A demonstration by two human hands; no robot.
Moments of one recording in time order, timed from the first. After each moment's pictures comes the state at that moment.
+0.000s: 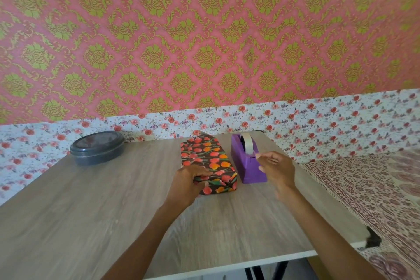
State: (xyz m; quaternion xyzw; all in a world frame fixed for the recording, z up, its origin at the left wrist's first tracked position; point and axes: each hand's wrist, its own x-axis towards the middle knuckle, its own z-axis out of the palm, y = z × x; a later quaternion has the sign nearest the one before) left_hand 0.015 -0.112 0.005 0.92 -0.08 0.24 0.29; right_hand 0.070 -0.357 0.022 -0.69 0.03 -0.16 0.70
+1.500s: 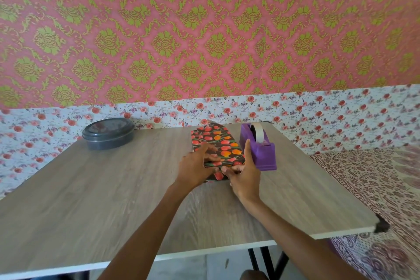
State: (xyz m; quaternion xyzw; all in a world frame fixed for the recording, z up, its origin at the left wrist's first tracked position) left_hand 0.020 -0.096 0.009 0.94 -0.06 0.22 0.27; right_hand 0.049 -0.249 -0.047 -0.79 -0.09 -0.22 0.57
